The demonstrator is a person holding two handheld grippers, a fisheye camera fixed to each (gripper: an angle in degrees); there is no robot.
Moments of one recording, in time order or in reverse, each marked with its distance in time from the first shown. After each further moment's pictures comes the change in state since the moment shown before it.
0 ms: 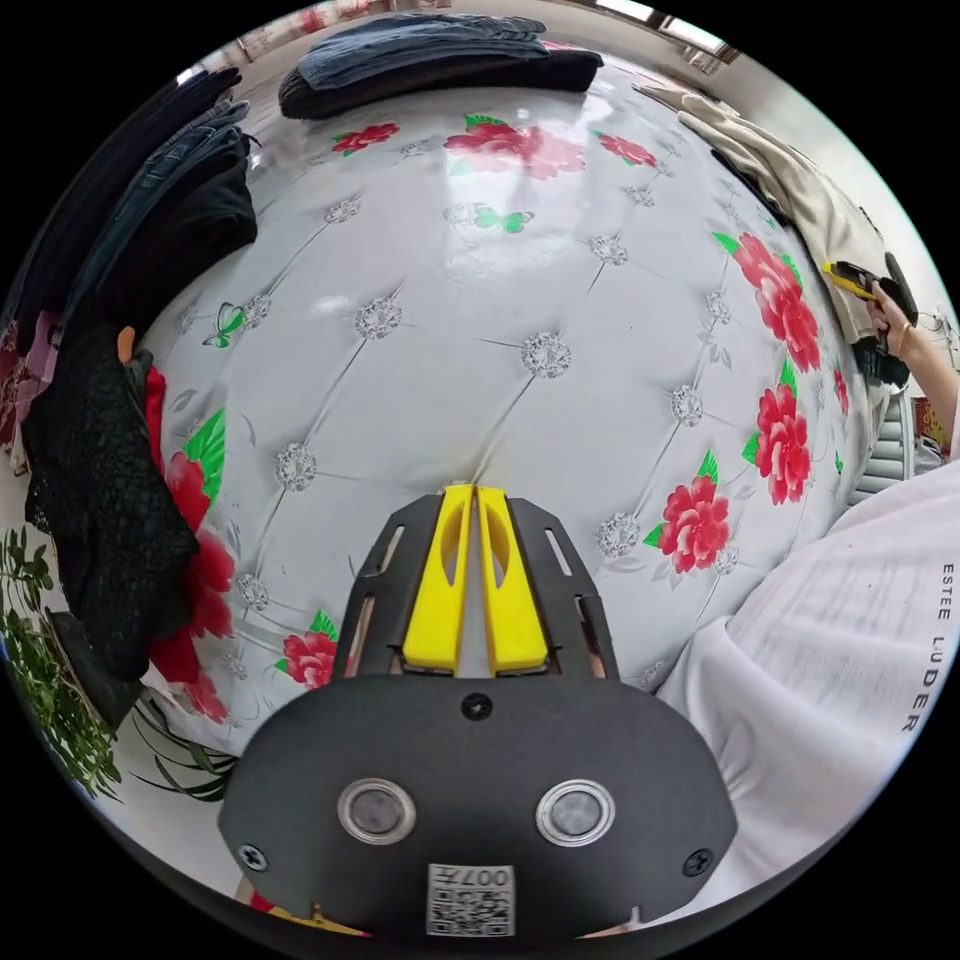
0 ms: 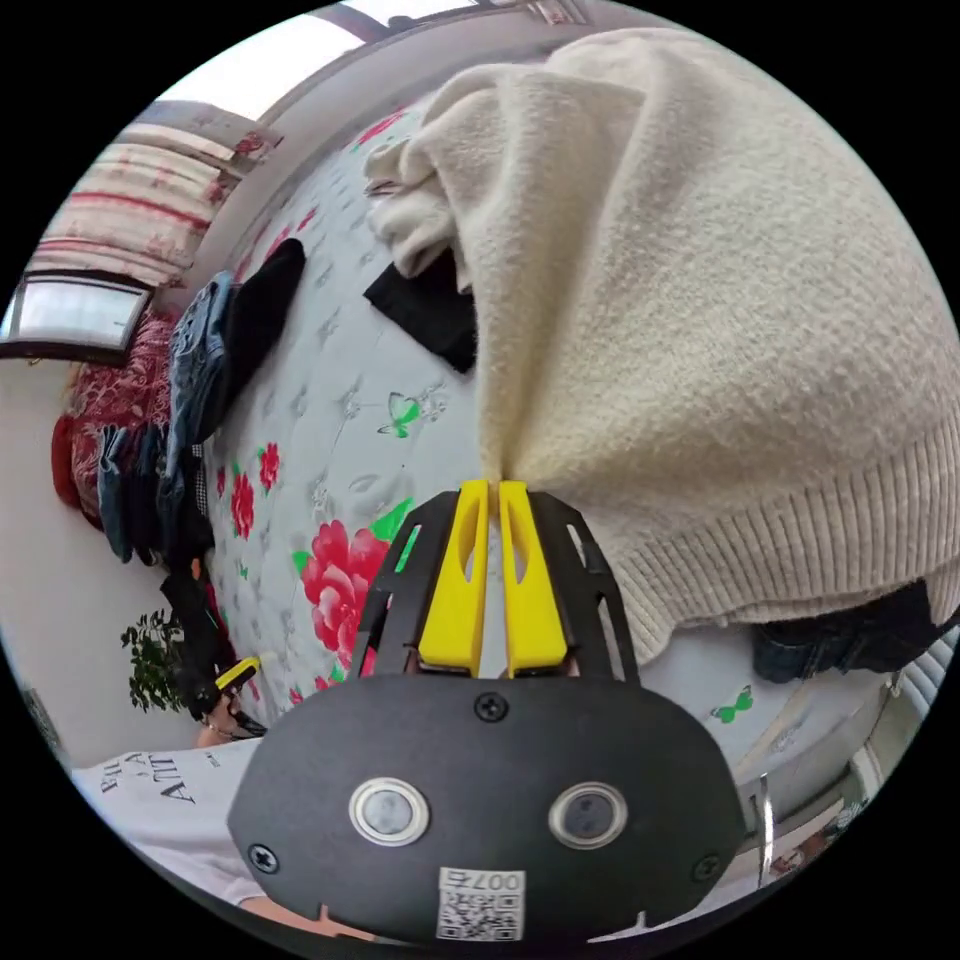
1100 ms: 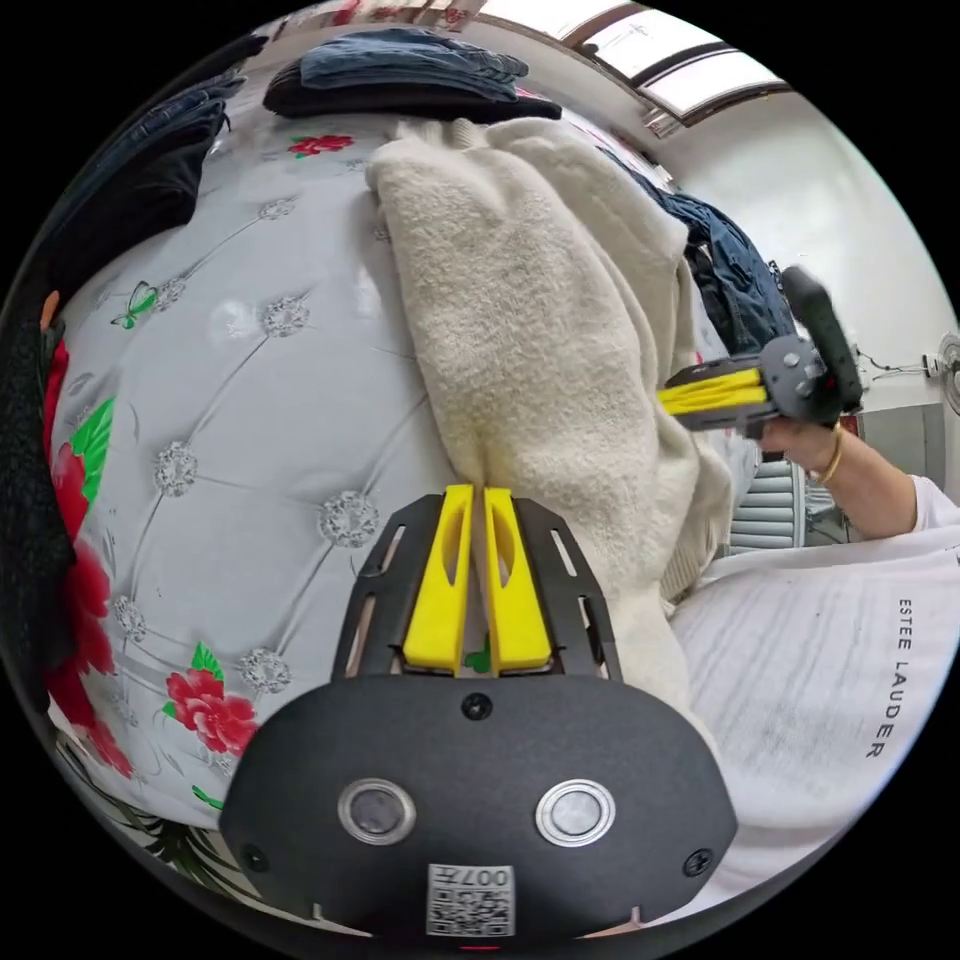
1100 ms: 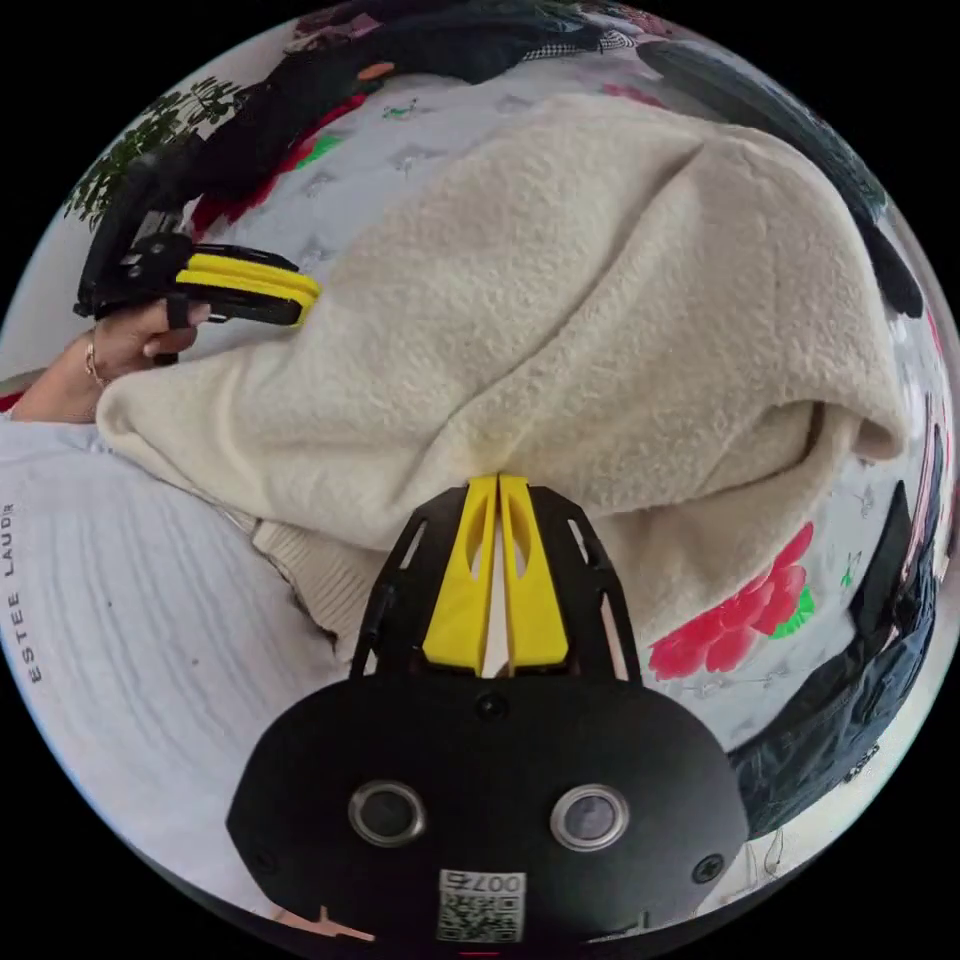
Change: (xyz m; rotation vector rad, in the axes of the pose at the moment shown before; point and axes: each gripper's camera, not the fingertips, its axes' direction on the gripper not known) left arm -0.077 0.066 -0.030 0.139 0.365 0.007; right arm -0.290 0.273 0.172 -0.518 0.328 -1.047
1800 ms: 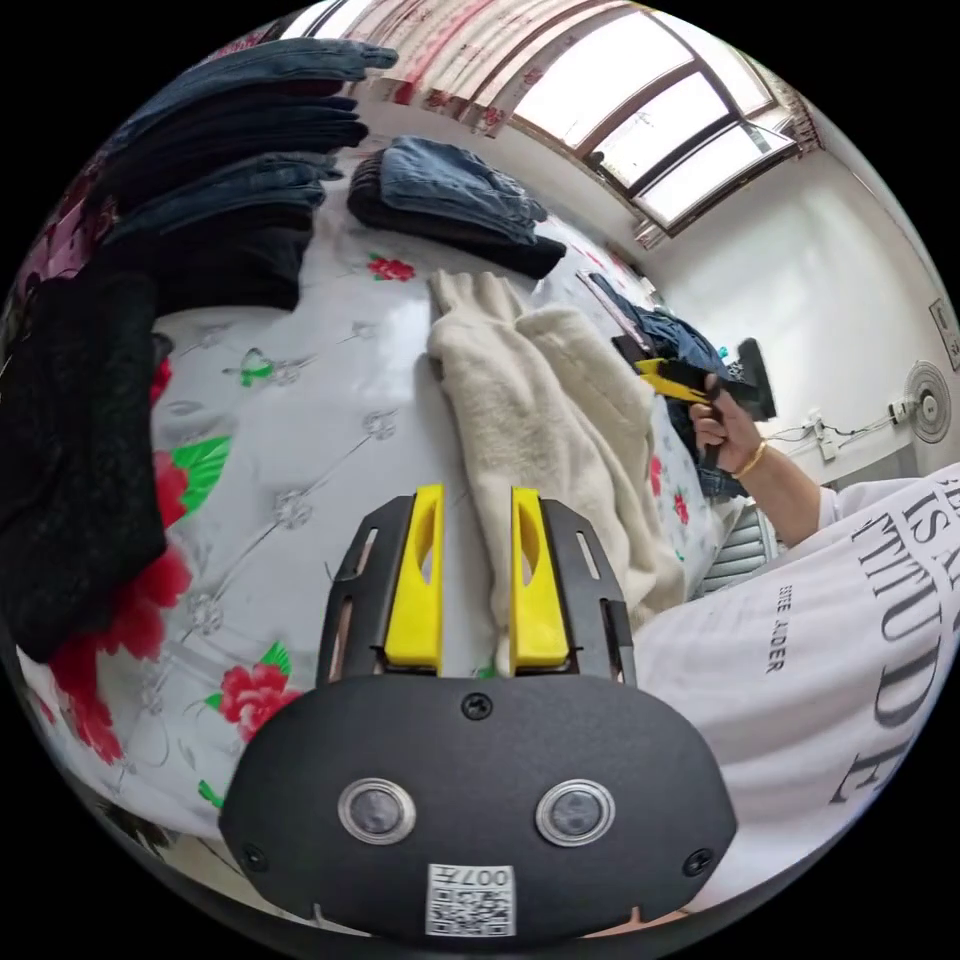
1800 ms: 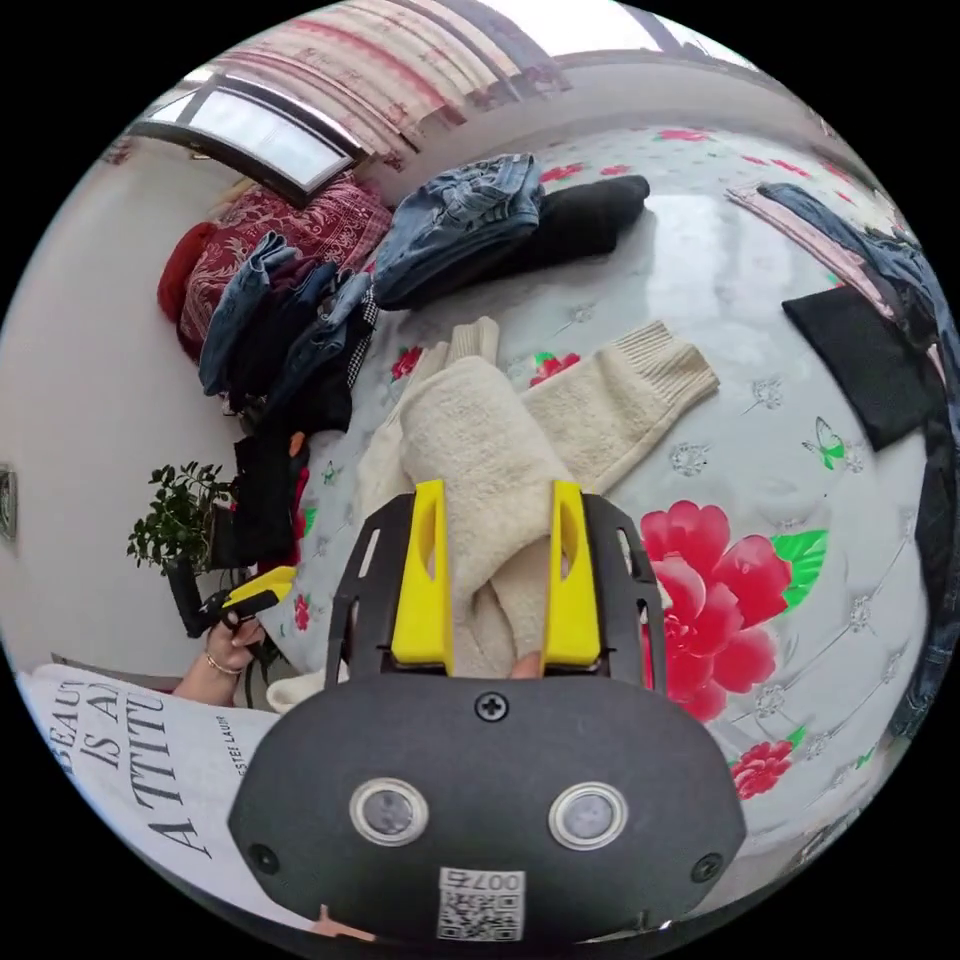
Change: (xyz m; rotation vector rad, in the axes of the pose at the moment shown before) left arm -0.028 0.061 -0.130 0.311 0.057 -0.072; right arm 0.192 0.054 -0.134 0.596 -0.386 0.610
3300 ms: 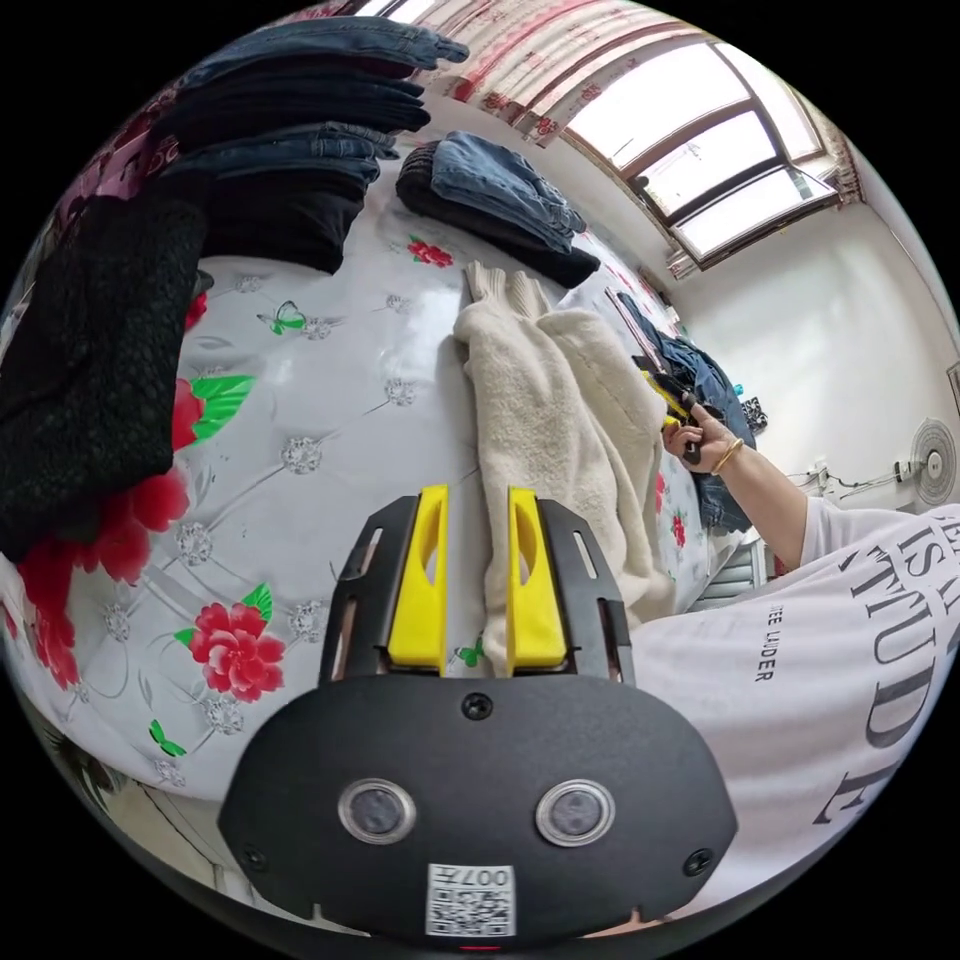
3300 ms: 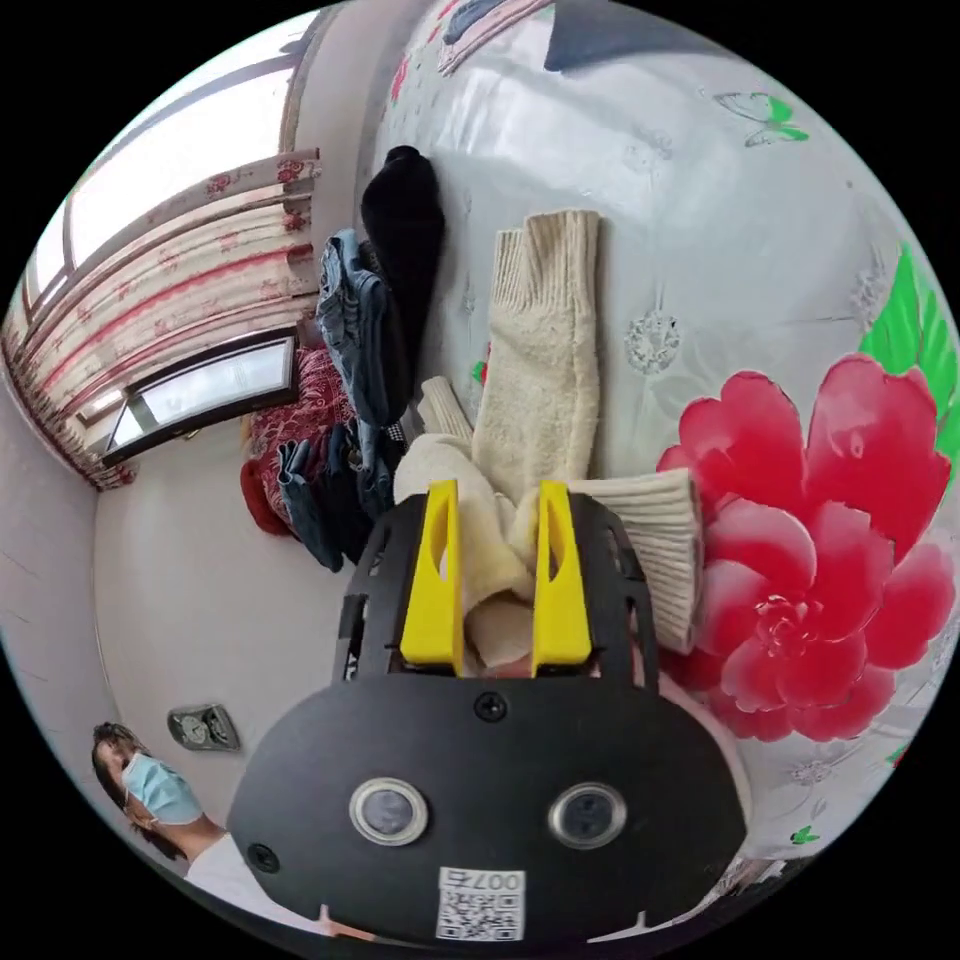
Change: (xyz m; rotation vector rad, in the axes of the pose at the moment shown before) left arm 0.052 0.020 -0.050 0.020 -0.005 -0.140; right arm 0.190 -0.030 -0.056 0.098 -0.487 0.565
